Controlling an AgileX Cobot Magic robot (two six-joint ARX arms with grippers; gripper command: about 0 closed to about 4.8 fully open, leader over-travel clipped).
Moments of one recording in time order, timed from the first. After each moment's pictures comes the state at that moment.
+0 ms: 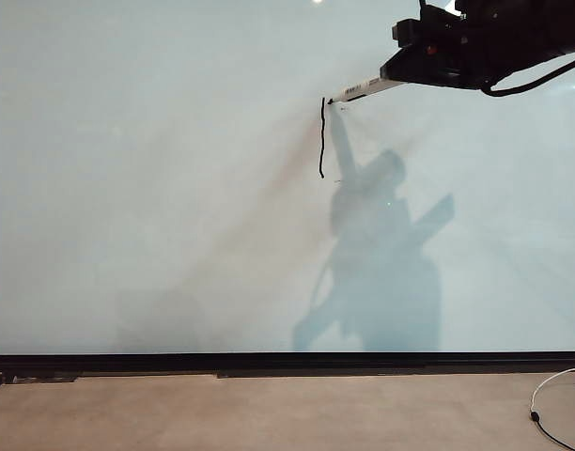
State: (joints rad) left arm 0.00 0.00 0.00 -0.03 0.00 -0.01; right arm 0.38 1.31 0.62 0.77 -0.25 -0.10
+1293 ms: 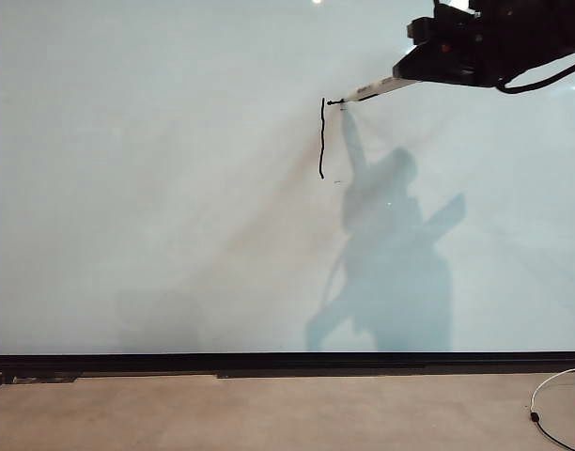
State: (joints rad) left arm 0.00 0.00 0.00 -0.03 0.00 -0.01; right arm 0.33 1.28 0.62 0.73 -0.27 -0.11
